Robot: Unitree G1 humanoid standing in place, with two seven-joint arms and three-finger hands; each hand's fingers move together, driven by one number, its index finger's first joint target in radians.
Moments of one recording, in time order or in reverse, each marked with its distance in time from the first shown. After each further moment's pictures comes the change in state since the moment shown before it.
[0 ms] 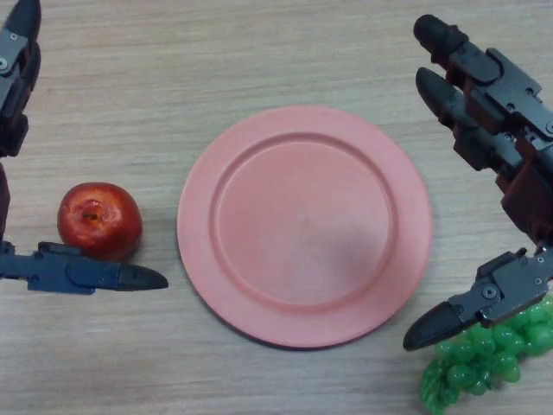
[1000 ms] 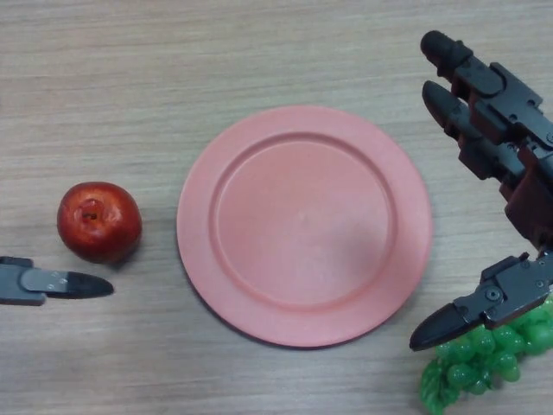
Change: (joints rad) left arm 0.006 0.042 0.132 0.293 -0.100 -0.092 -0.068; right arm 0.024 0.002 -0.019 0.063 -0.001 -0.059 0.016
